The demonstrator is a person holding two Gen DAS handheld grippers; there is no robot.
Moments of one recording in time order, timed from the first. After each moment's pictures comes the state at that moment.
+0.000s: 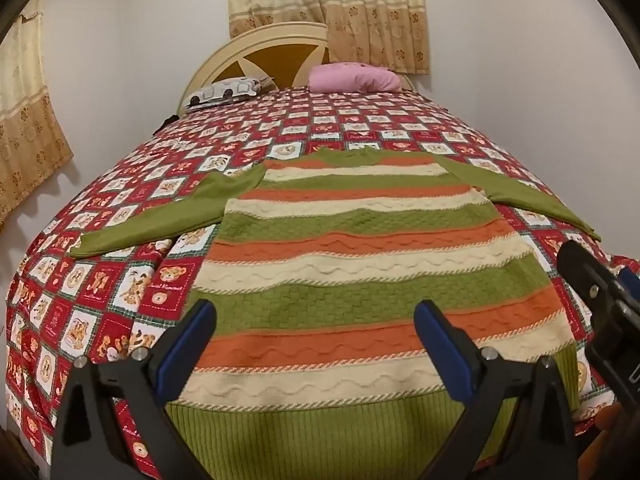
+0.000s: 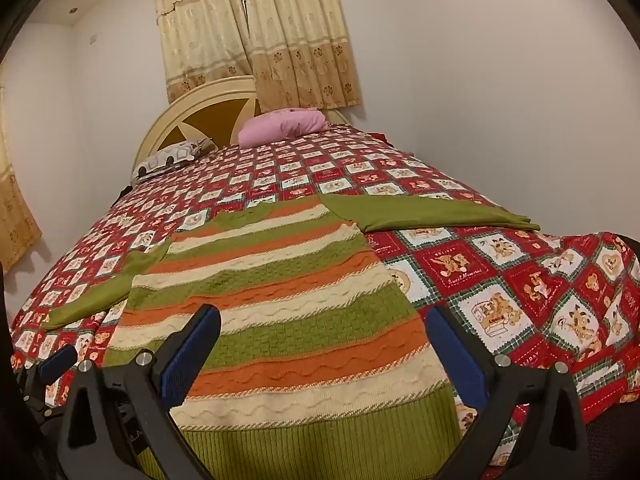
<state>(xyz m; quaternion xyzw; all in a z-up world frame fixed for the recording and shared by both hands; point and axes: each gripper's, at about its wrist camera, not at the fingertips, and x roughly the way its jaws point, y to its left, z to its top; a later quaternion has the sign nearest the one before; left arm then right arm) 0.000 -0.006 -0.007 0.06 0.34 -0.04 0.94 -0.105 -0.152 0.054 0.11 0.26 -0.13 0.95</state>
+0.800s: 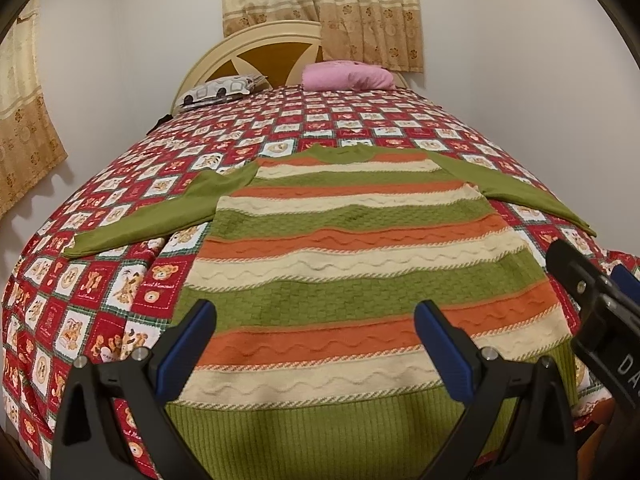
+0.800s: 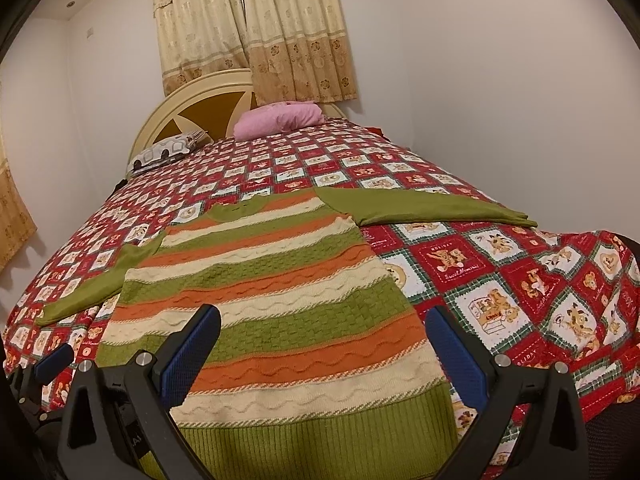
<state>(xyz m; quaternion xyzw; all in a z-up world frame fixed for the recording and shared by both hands) -0.001 -0.006 -0.011 0.06 0.34 -0.06 0.94 -0.101 -0.152 0.049 0.11 0.27 -0.14 0.95</state>
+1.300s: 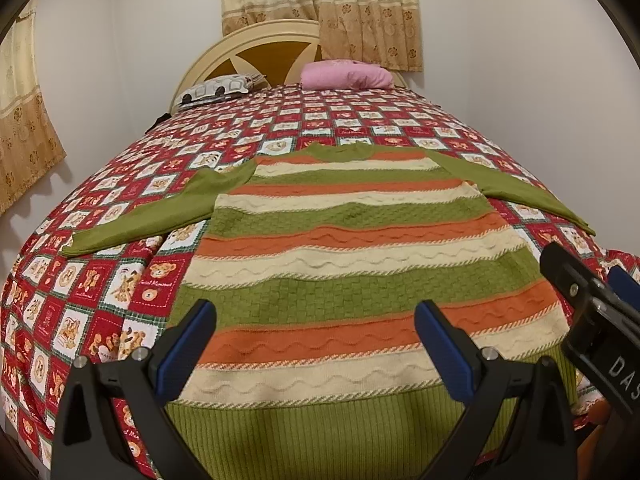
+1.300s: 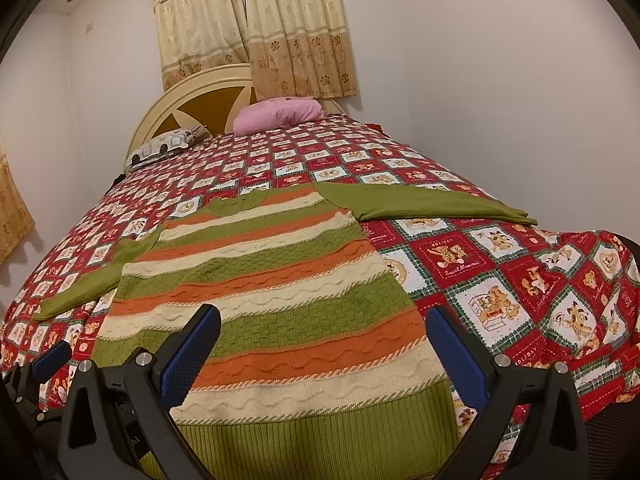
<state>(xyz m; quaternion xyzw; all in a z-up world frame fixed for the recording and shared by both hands) -0.002 -0.009 -0.012 0.06 0.35 -0.06 0.93 -0.099 -0.150 0.047 0.10 0.28 -0.14 0.94</state>
